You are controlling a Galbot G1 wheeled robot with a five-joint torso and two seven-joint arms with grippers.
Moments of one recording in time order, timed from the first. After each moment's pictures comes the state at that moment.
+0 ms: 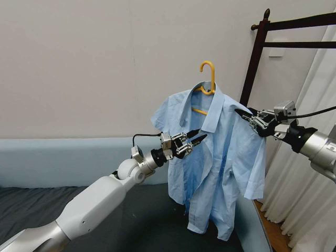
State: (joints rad) left arm 0.23 -1.09 0.39 -1.39 -1.05 -0.44 0.72; right arm -0.84 0.31 0.53 2.11 1.10 -0.20 -0.13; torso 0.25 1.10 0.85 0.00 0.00
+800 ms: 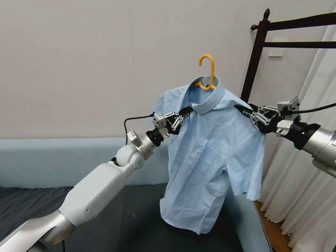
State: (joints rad) left arm 0.18 -1.14 0.33 -1.33 -0.90 -0.51 0.49; right arm -0.82 0.29 0.54 2.12 1.25 -0.20 -0.15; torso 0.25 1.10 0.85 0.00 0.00
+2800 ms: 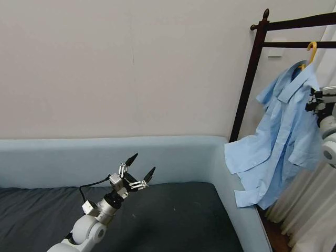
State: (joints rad) left arm 0.90 -0.96 -0.11 -1.61 -0.76 -0.60 0.45; right arm -0.37 0.59 0.23 1.59 0.62 -0.27 0.42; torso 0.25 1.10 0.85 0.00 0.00
